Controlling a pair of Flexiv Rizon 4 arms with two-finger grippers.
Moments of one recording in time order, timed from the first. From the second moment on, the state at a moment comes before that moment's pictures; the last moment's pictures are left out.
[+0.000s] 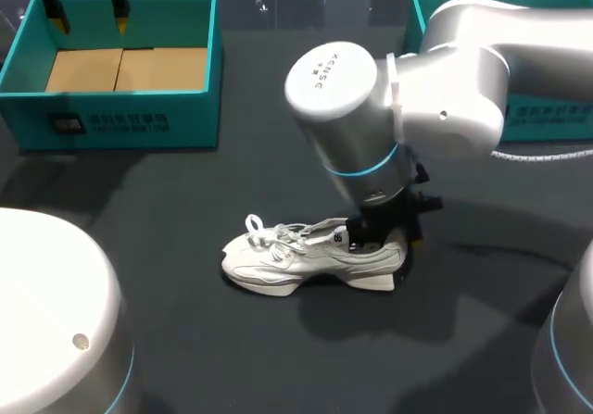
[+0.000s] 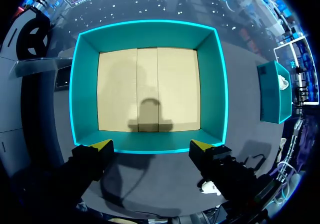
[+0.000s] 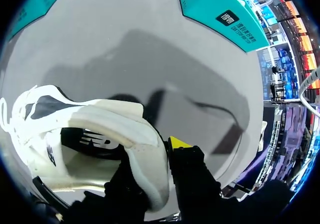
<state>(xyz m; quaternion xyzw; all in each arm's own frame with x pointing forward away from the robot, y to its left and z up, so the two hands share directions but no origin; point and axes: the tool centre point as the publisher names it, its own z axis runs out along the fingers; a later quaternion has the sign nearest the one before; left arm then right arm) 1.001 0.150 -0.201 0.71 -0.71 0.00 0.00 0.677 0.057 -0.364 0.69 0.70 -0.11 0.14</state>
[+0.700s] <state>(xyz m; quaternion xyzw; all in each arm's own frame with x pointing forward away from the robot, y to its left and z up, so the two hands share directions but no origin) 1.001 0.150 -0.201 0.71 -0.71 0.00 0.00 0.679 0.059 -0.375 0.69 0.71 -0.10 0.12</state>
